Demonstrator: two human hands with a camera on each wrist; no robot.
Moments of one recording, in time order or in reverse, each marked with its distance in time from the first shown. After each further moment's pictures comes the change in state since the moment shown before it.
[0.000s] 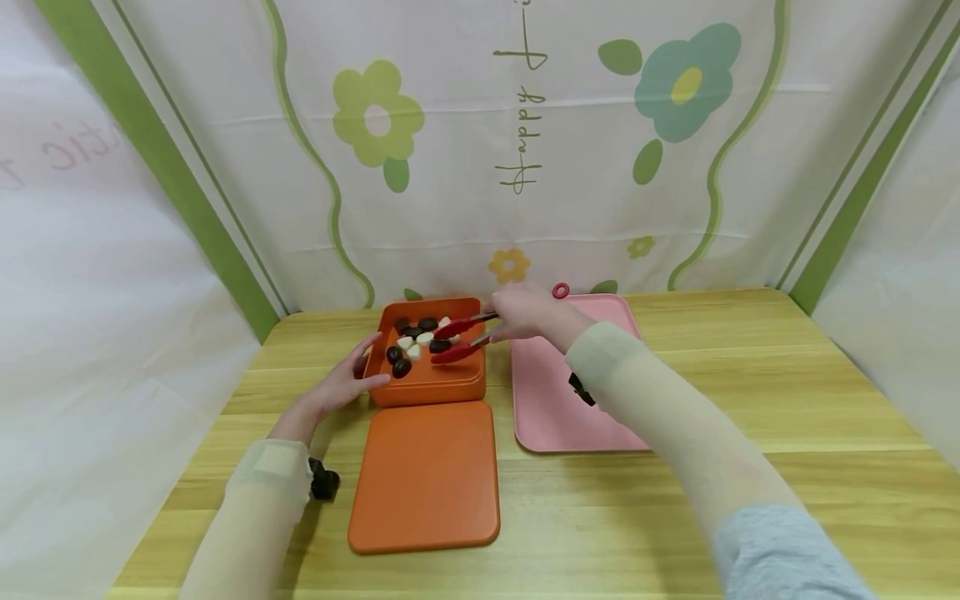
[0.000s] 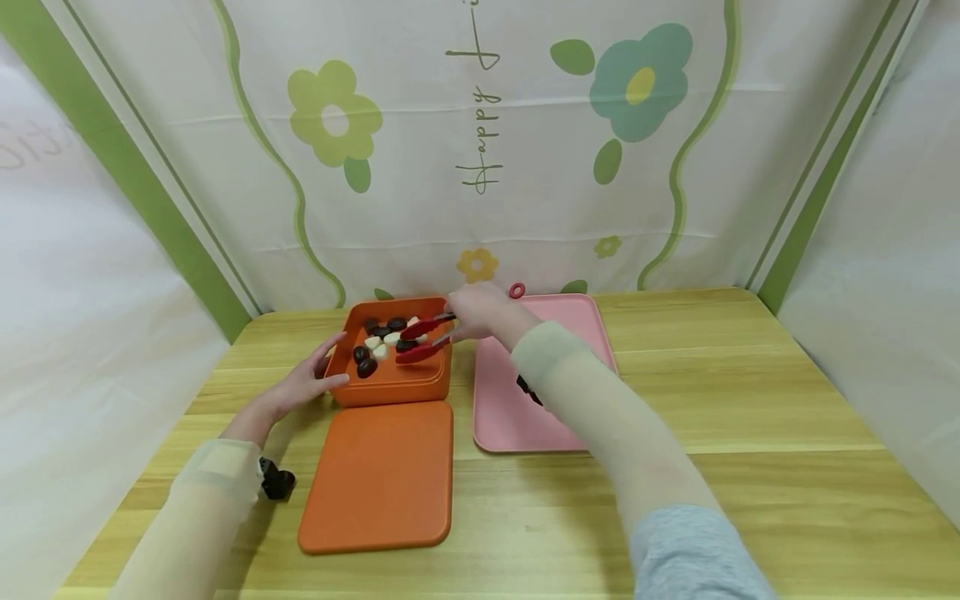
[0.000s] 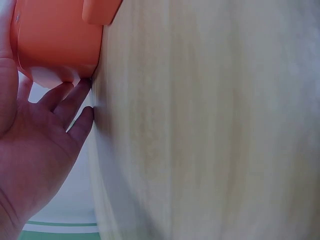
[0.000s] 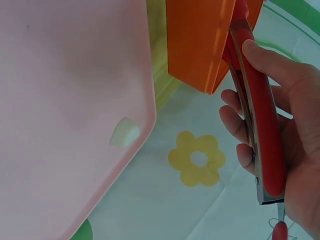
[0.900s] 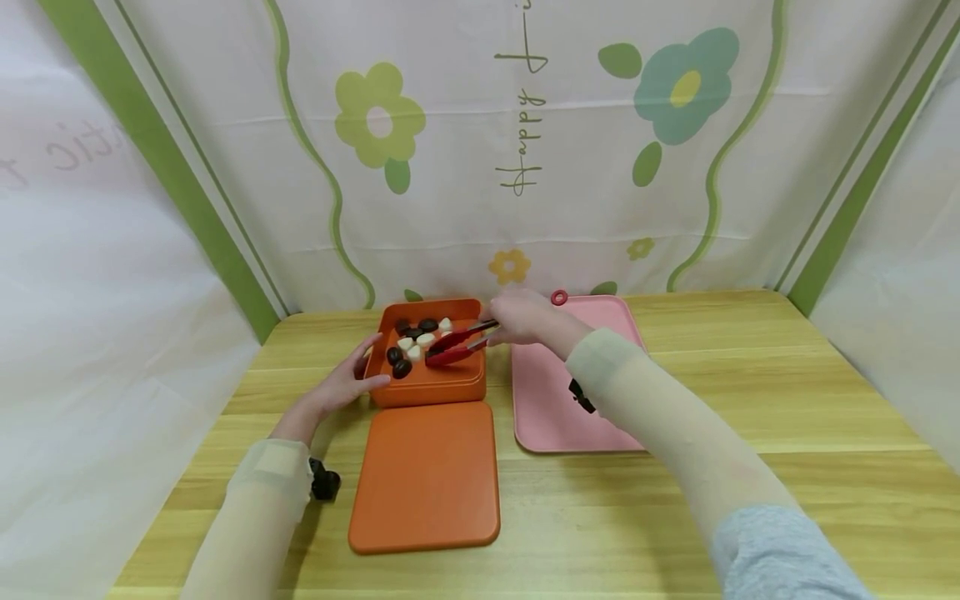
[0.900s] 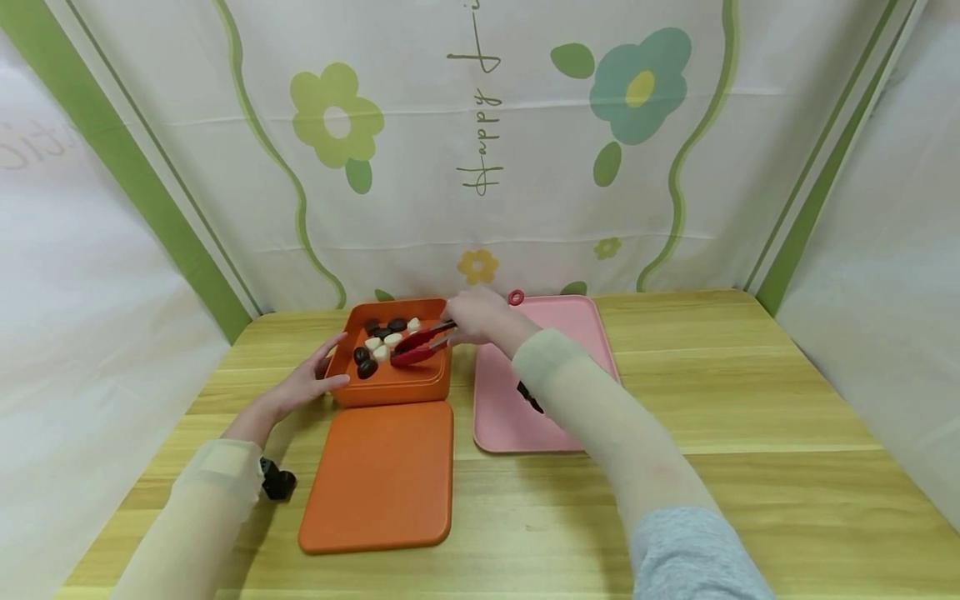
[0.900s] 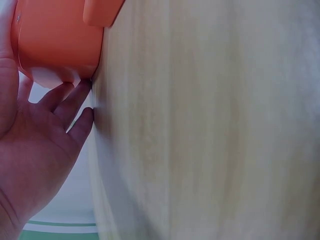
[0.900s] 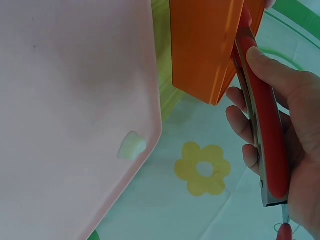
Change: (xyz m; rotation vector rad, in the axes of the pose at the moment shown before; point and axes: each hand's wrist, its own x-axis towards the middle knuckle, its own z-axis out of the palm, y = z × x) left_hand 0.001 -0.002 0.001 -0.012 0.004 0.000; right_hand -0.003 -0.004 0.004 0.078 -0.005 -0.049
